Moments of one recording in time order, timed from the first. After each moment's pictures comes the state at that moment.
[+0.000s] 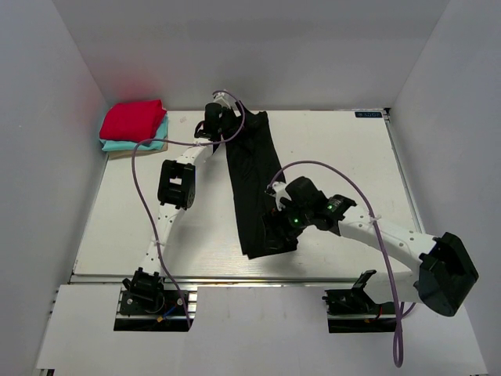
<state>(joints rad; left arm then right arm) -0.27 2.87 2.45 0.21 0.41 -0.68 0.83 1.26 0.82 -0.52 -0.37 0.22</state>
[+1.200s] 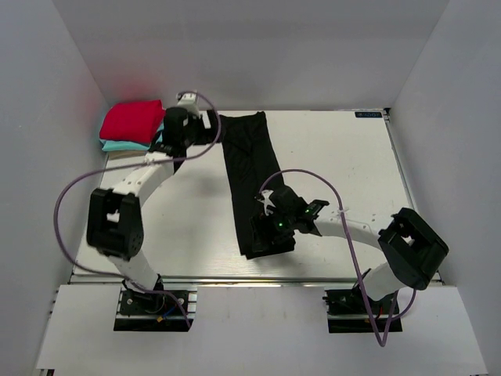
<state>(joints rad) -0.25 1.75 1.34 0.08 0.17 -0.30 0.87 1.50 0.79 -0.27 -0.32 0.38</state>
